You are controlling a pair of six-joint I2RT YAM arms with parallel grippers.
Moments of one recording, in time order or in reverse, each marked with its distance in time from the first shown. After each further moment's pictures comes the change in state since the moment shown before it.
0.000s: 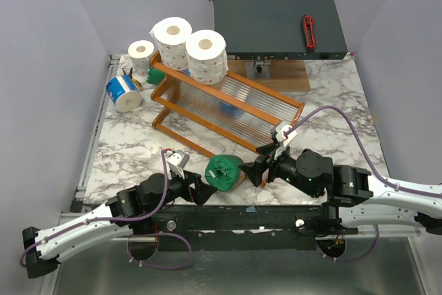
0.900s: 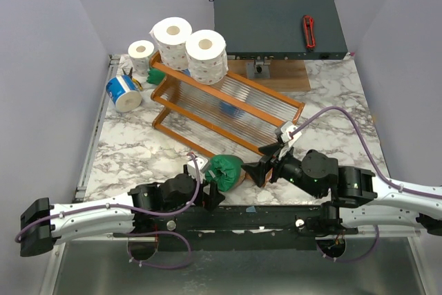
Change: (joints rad) left arm -0.117 0.407 0.029 0.138 -0.032 0.028; right arm 0.000 -0.035 -0.013 0.000 0.000 0.001
